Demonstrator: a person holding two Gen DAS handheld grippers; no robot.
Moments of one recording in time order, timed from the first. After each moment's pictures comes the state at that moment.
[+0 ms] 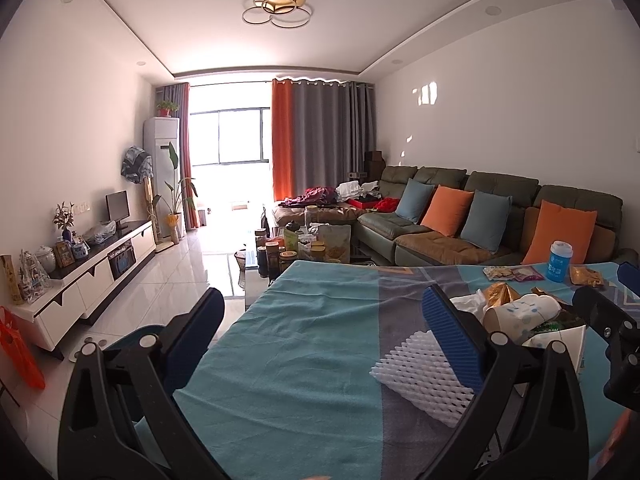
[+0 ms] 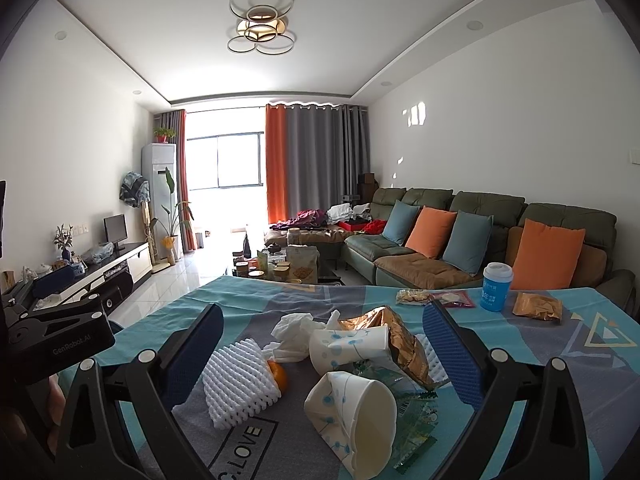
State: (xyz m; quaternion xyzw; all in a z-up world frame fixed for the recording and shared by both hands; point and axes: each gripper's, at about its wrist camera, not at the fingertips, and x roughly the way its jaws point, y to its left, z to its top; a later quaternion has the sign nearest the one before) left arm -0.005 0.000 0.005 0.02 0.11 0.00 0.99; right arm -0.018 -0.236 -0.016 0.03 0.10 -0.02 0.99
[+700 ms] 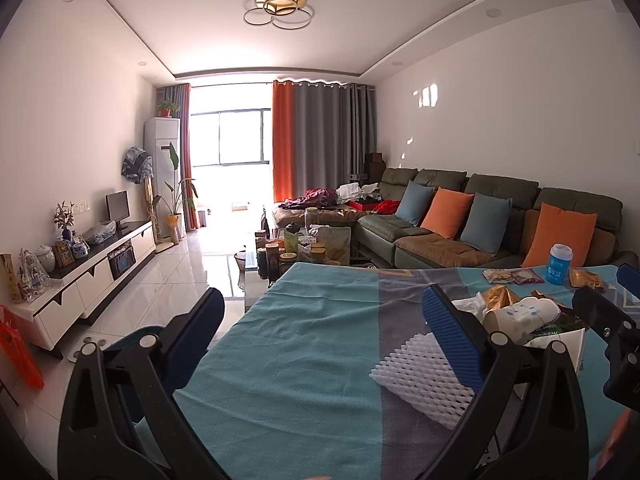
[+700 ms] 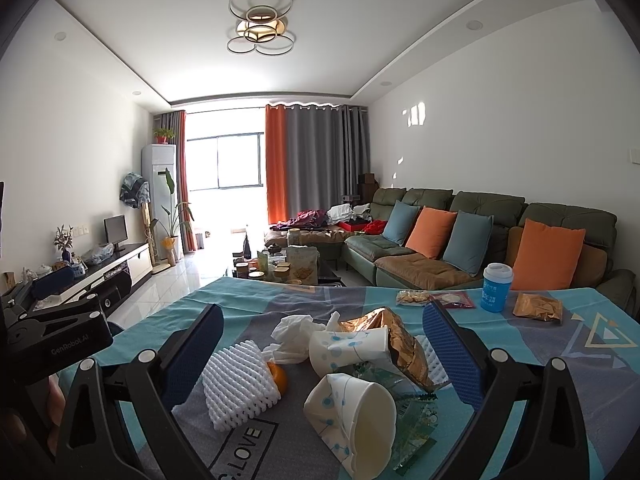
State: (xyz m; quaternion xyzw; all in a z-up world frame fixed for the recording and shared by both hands) left arm -0.002 0.000 0.006 0.02 0.11 0.00 0.99; right arm -0.016 -0.235 -0.019 0.03 0.10 -0.02 0.99
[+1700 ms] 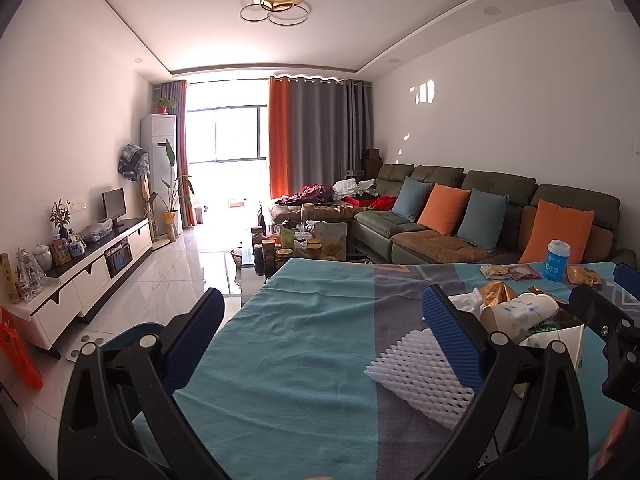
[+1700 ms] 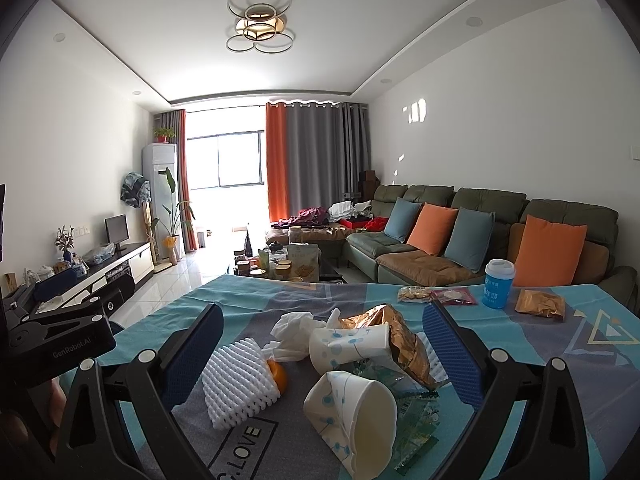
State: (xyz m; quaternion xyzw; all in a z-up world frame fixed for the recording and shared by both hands) left arm -0.002 -0.001 0.001 0.01 0.11 -0.01 0.99; right arm -0.014 -0.234 -0.020 0.04 0.11 -0.01 0.99
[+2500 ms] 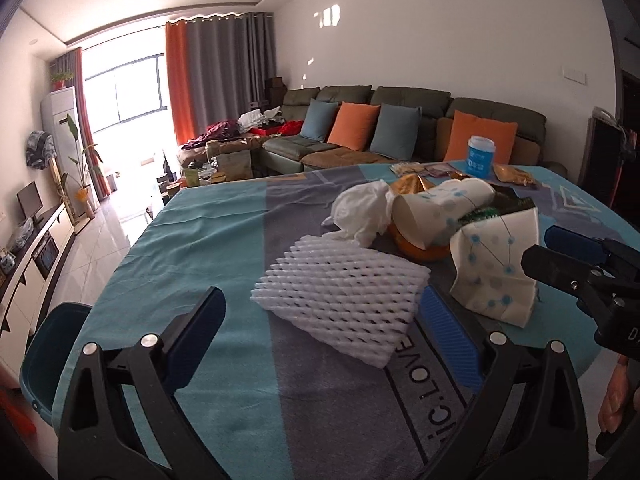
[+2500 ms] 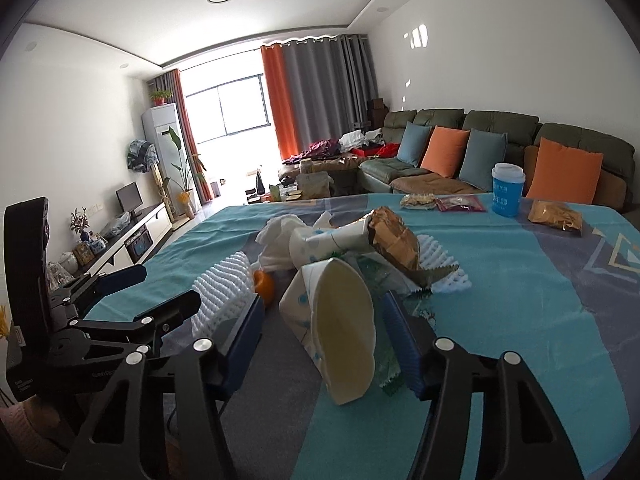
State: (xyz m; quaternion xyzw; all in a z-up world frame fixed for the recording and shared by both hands) left arm 0.036 -0.064 -0.068 0.08 0.25 -0.19 0.95; right arm -0.018 -0.269 -0.068 0.10 0.24 0.03 0.97
